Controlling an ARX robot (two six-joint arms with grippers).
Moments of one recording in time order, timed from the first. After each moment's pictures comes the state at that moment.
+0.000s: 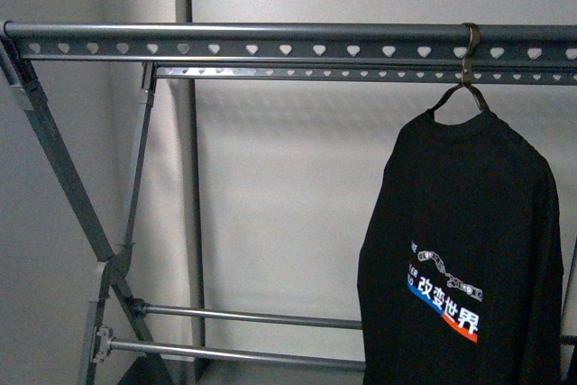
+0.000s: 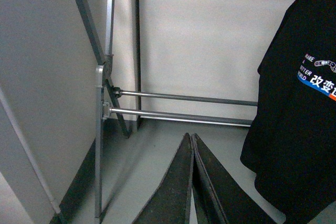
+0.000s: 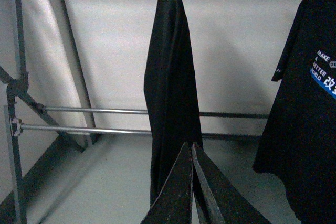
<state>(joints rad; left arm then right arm) 0.00 0.01 0.02 0.00 0.00 0.00 0.00 0.20 0.01 0.20 0.00 0.00</state>
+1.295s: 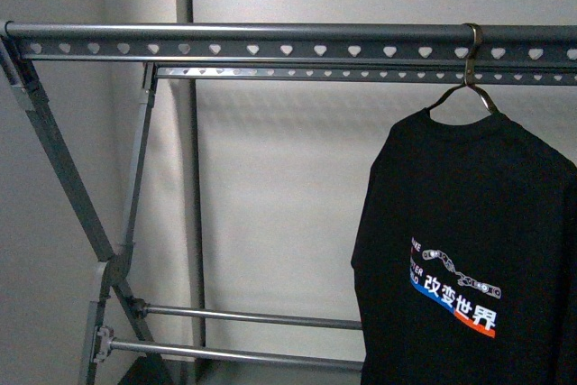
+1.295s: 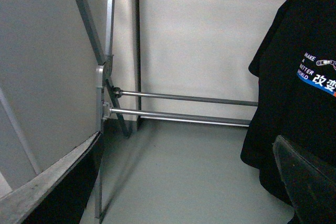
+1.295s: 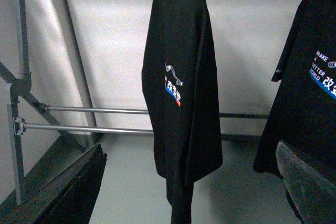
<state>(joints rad) 0.00 0.00 0.02 0.00 0.00 0.00 0.00 0.00 0.01 0.00 0.00 0.00</state>
